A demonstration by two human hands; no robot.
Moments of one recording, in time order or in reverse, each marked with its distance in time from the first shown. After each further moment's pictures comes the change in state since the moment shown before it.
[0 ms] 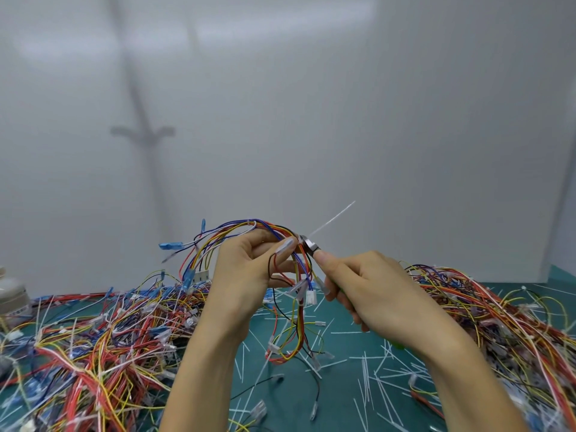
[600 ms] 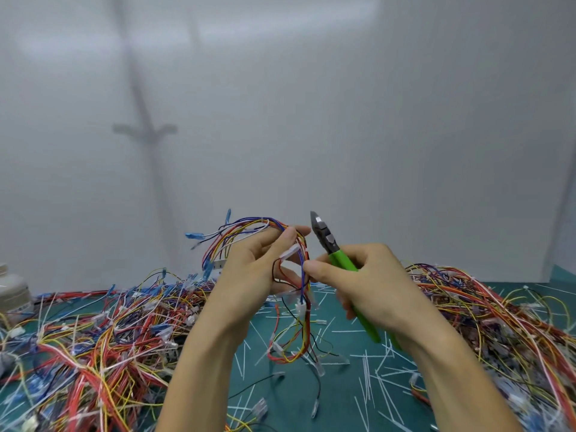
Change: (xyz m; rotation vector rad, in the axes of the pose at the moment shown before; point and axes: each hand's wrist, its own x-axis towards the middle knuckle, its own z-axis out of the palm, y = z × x) left_hand -0.004 0.003 -0.001 0.075 -0.104 -0.069; right_hand 0.004 0.001 0.009 0.334 0.048 0.003
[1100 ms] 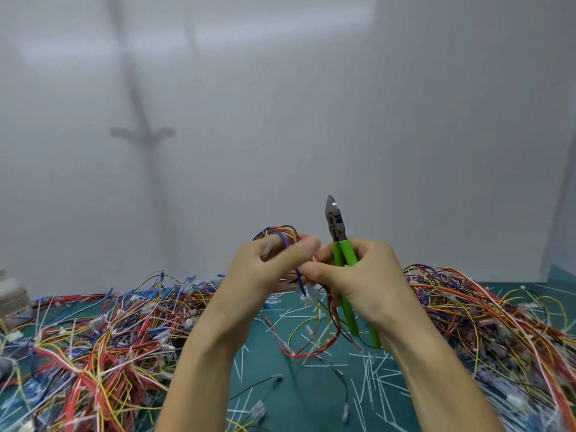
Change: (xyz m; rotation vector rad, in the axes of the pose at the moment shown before) left_hand 0.008 -0.003 0.002 0.004 -0.096 -0.037; right_hand 0.002 -0.001 0.007 0.194 0.122 -0.011
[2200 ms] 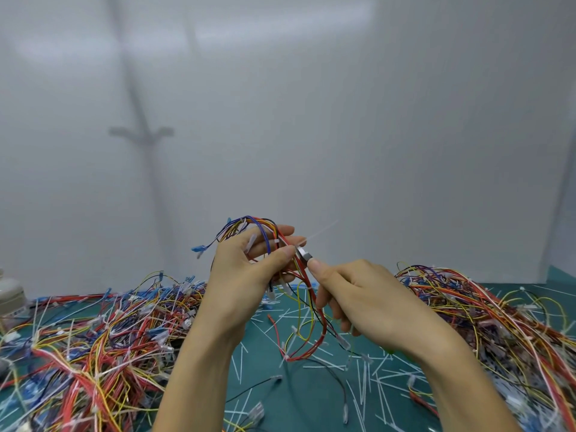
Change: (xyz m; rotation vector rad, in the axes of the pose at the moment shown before) left_hand -0.003 -0.003 -0.005 -0.032 0.175 0.157; right_hand -0.005 0.000 -0.012 -0.549 -0.227 0.024
